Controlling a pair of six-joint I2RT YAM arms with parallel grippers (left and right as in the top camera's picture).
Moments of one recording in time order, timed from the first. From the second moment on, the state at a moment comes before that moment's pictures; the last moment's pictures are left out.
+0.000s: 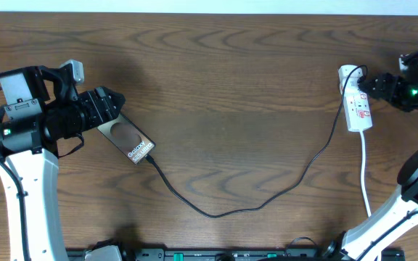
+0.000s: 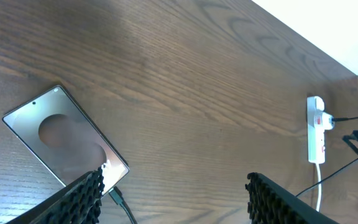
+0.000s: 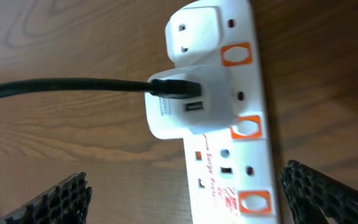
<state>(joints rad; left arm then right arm) 0.28 1.28 1.25 -0.94 0.59 -0.17 -0.55 2.12 1.69 -0.91 -0.68 -0.29</state>
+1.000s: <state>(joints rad) 0.28 1.28 1.25 -0.95 0.59 -0.17 -0.50 2.23 1.70 -0.84 -0.62 -0.23</state>
